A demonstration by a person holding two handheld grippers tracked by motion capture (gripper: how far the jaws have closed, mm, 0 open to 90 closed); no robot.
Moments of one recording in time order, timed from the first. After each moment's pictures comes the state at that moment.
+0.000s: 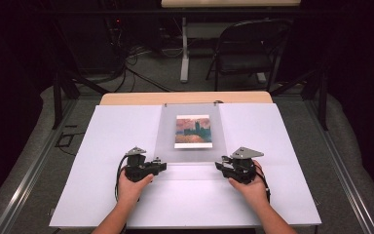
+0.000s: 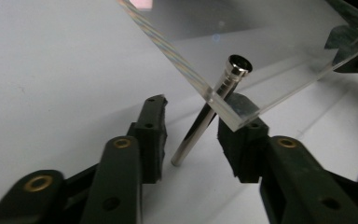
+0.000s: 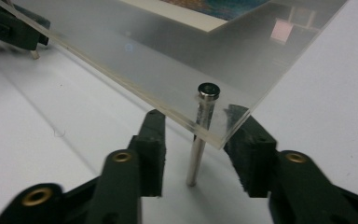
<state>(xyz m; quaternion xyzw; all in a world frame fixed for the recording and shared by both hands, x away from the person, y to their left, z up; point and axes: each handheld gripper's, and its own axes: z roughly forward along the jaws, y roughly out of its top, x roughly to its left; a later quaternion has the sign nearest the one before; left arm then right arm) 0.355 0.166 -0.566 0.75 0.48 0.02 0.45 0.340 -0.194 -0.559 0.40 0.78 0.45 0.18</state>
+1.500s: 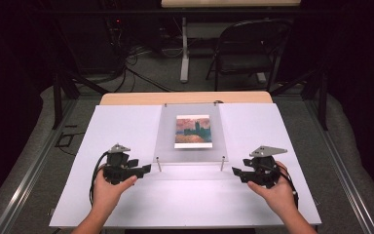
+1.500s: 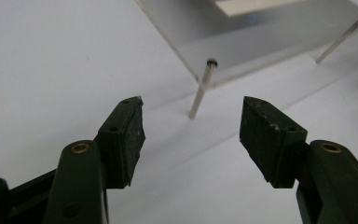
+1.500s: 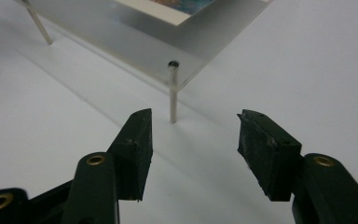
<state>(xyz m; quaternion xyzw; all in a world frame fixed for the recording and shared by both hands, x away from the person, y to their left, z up) 0.326 0.195 -0.488 0.77 0.50 0.08 0.38 0.305 -0.232 -0.497 0.44 0.80 0.38 0.16</state>
